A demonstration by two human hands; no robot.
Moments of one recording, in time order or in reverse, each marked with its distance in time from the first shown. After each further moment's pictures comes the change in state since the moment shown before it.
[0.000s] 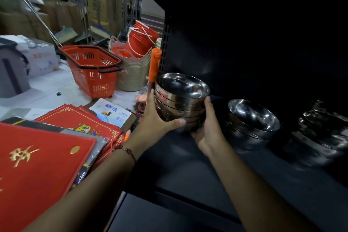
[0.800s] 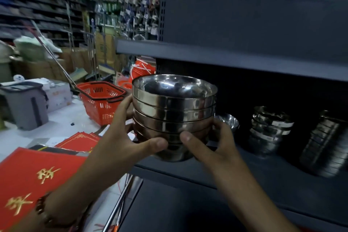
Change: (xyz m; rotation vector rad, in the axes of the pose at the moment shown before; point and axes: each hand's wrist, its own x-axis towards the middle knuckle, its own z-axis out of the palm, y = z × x) left_hand -0.222 0.196 -0.061 -0.073 -0.015 0.261; right_hand -0.295 -0.092 0.006 -0.371 -0.028 -0.402
